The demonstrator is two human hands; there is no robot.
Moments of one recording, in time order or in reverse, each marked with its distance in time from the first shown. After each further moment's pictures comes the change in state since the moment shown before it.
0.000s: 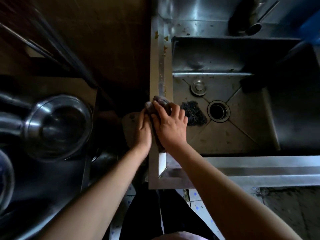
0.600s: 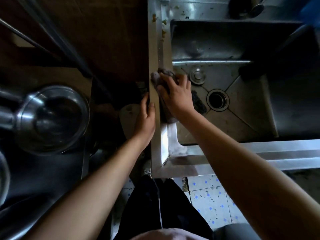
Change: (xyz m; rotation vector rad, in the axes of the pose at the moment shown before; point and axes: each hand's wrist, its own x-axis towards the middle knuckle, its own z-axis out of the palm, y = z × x) left_hand 0.001 -0.012 -0.006 0.187 -0.095 0.064; right_hand 0.048 0.018 -0.007 0.094 -0.023 -0.036
